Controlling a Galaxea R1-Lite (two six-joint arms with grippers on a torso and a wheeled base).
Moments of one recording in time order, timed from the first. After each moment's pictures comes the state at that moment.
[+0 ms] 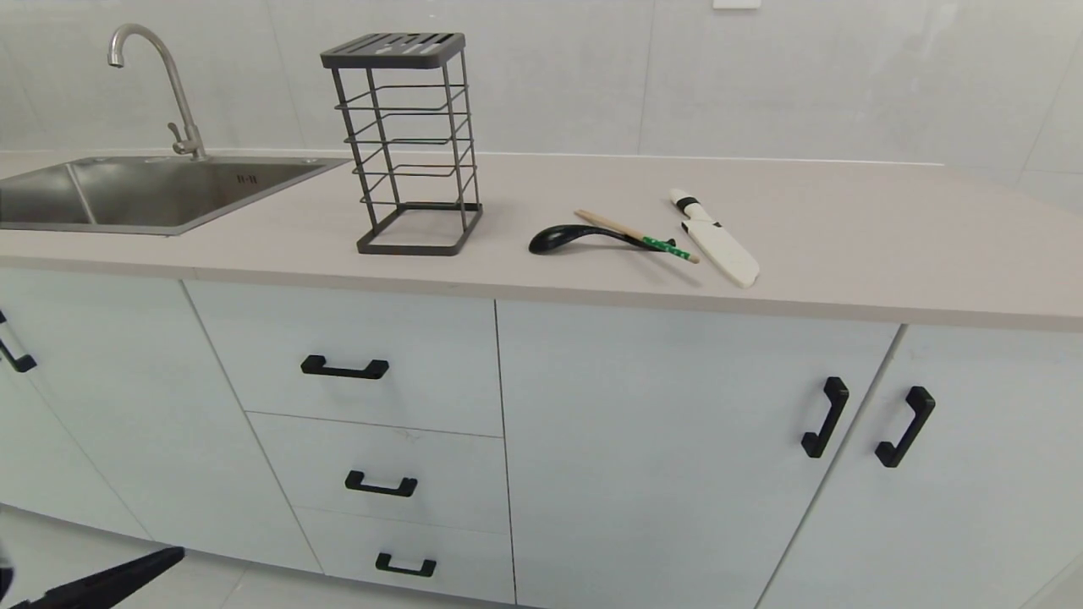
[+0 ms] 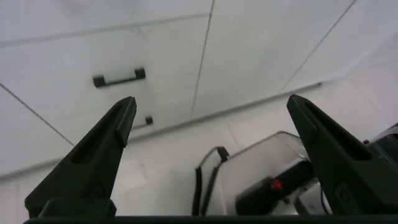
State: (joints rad) left arm -0.28 0.69 -0.04 -0.33 -0.23 -0.01; right arm 0.00 0.00 0.00 0.00 0.01 -0.01
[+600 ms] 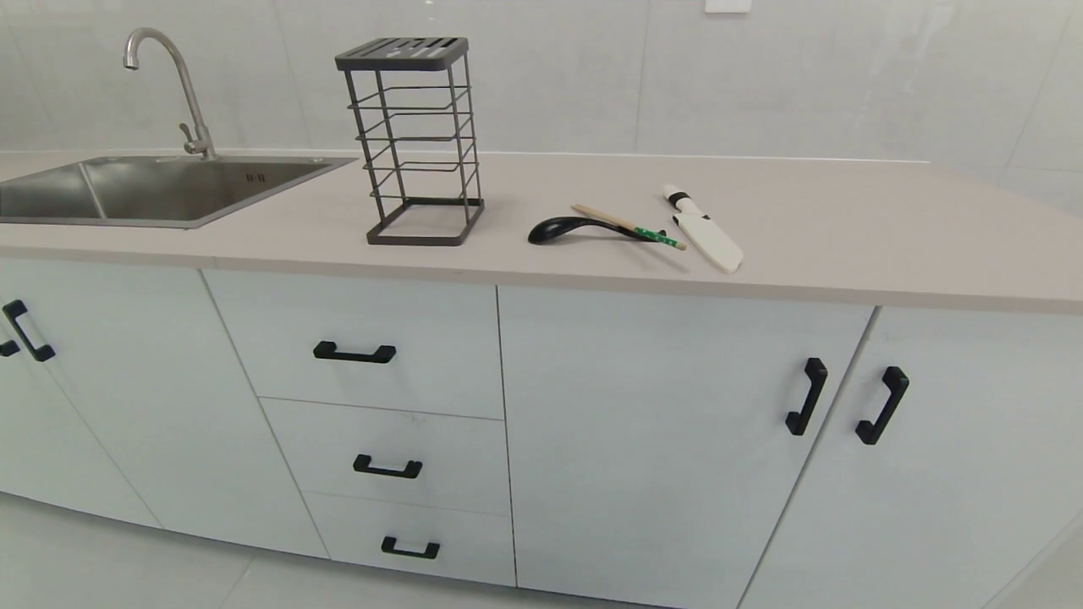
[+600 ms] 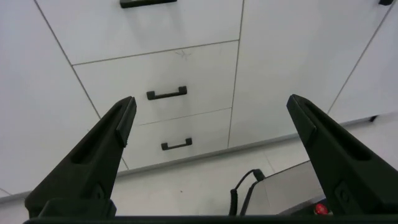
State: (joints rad) left arm -0.15 0.13 -0.01 -0.02 -0.19 0.05; right arm 0.00 0.00 0.00 0.00 0.01 -0.01
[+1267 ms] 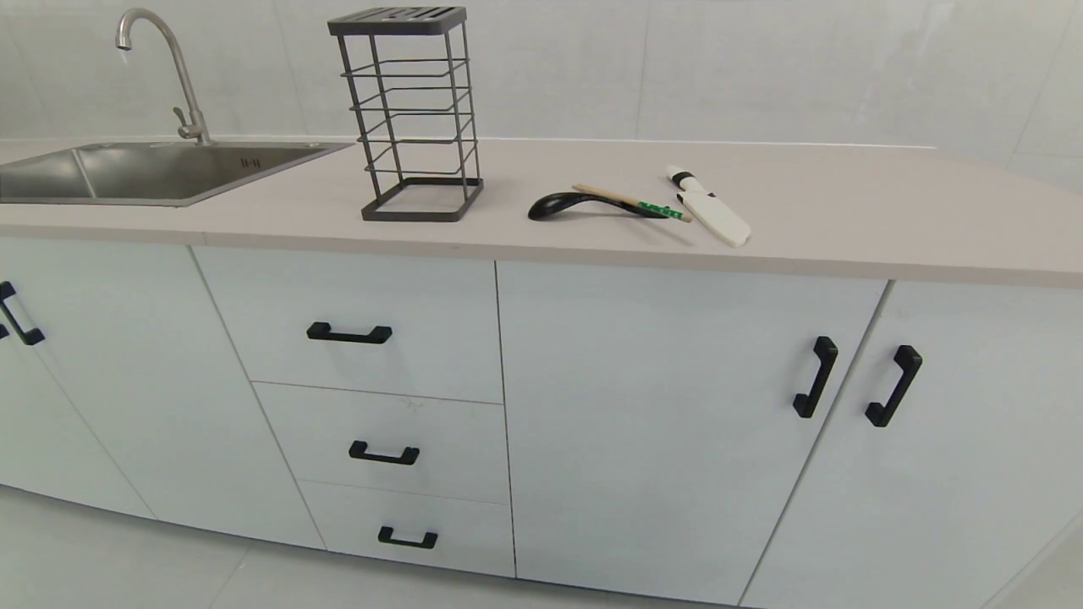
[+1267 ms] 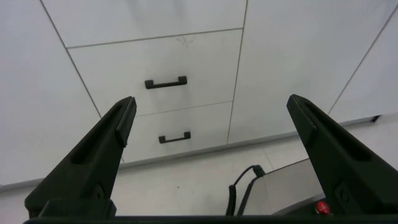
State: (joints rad) left arm -0.15 0.18 -0.01 -0.02 -0.19 0.02; right arm 0.00 0.00 0.00 0.00 0.01 -0.01
